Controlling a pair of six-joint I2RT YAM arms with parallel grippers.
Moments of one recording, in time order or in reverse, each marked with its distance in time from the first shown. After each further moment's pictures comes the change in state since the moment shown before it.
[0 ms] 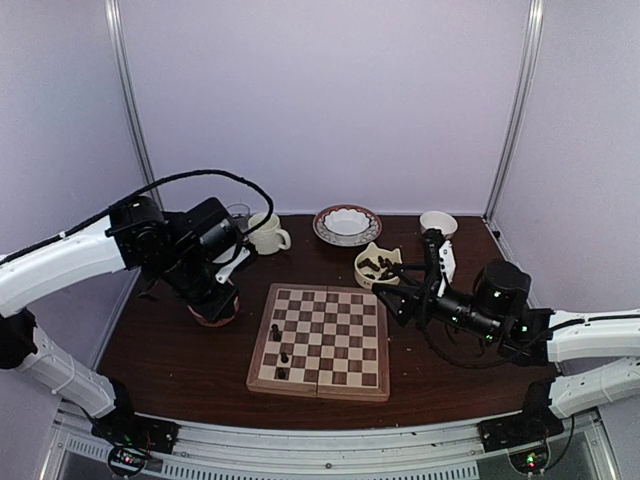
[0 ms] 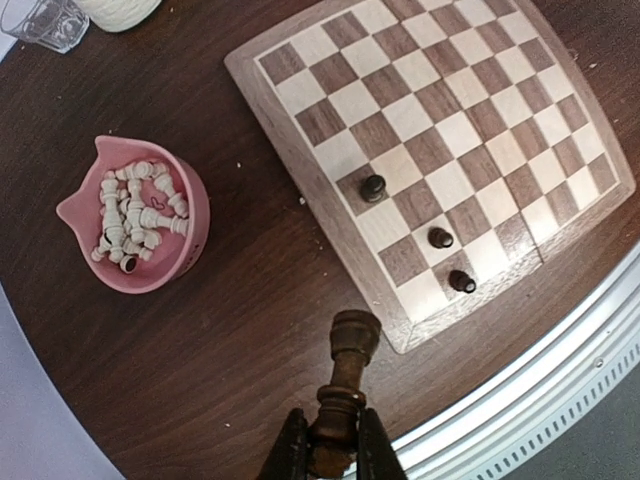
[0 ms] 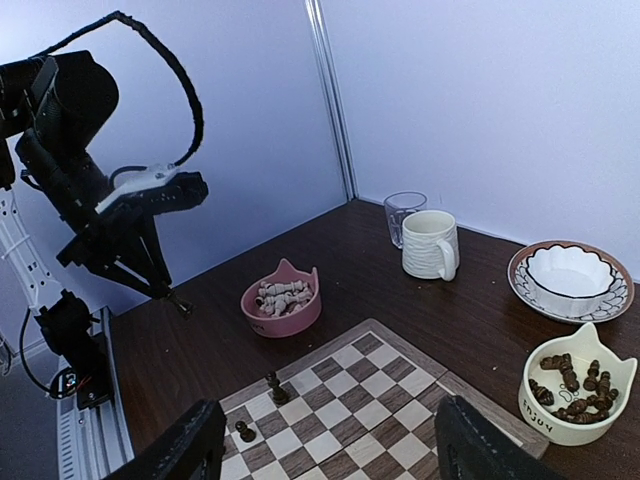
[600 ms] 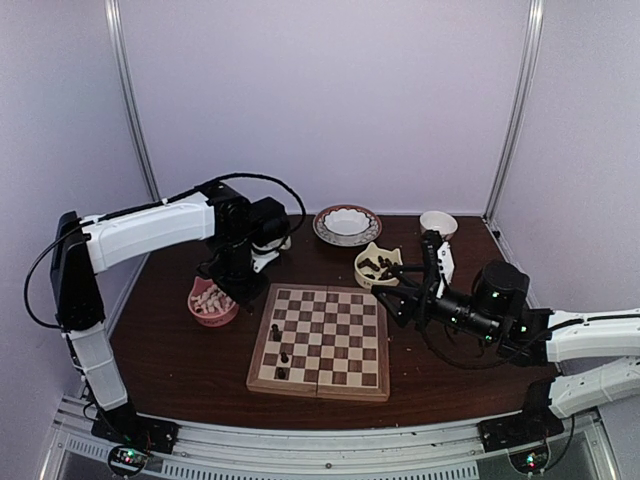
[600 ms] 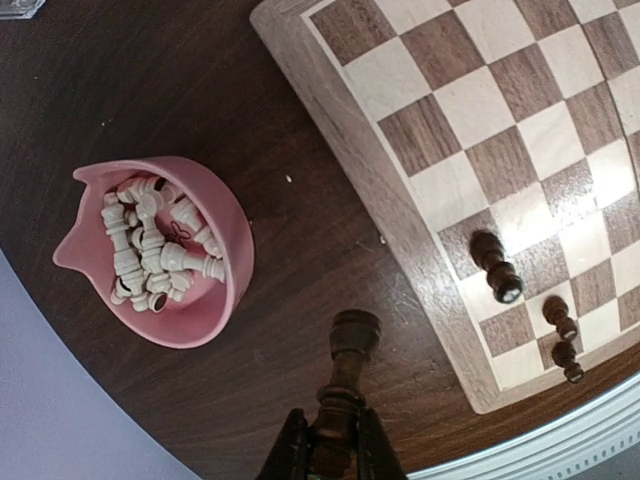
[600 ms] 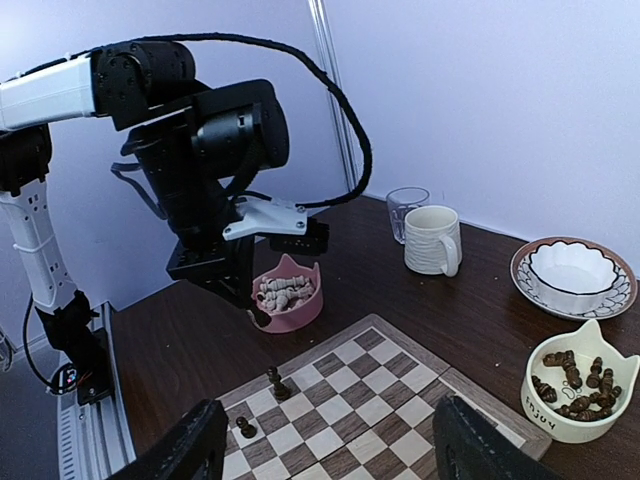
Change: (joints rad) left arm 0.141 0.475 0.290 -0.130 -0.030 0.146; right arm 0.000 0.006 -0.002 -0.003 -0.010 0.000
